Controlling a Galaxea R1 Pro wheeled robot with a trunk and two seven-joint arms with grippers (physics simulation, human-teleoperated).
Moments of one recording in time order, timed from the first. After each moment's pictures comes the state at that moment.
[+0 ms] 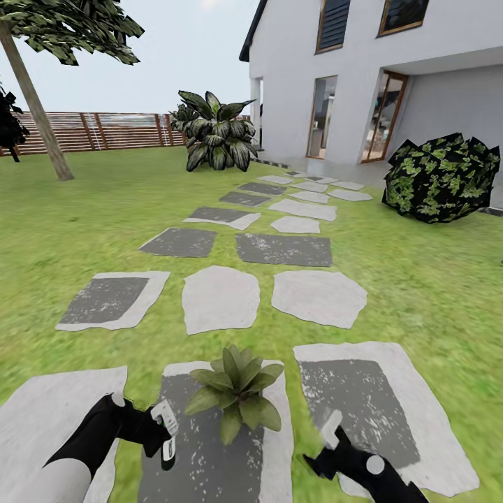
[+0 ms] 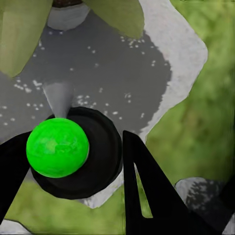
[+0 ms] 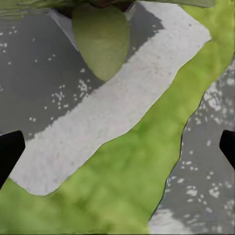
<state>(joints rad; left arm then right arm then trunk) -0.56 0.09 0.25 -0.67 -0.94 0.19 -1.08 -0.43 -0.03 -0.12 -0.49 0.65 -0.18 0.46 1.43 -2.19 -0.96</state>
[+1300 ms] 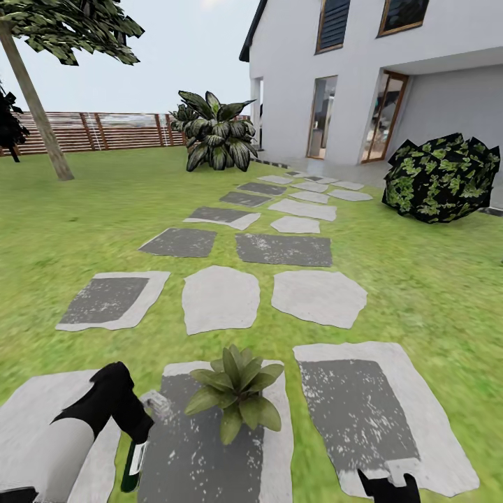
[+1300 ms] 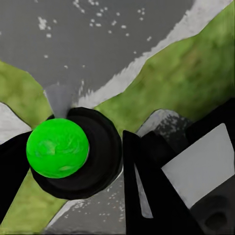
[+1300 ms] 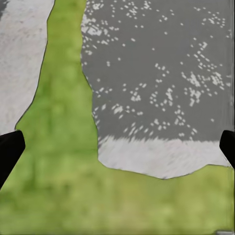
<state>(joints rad) -0.71 0.14 0.10 -0.61 -1.10 0.73 -1.24 -0.37 -0.11 -0.72 -0.29 0.65 -0.36 0.29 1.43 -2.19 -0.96</state>
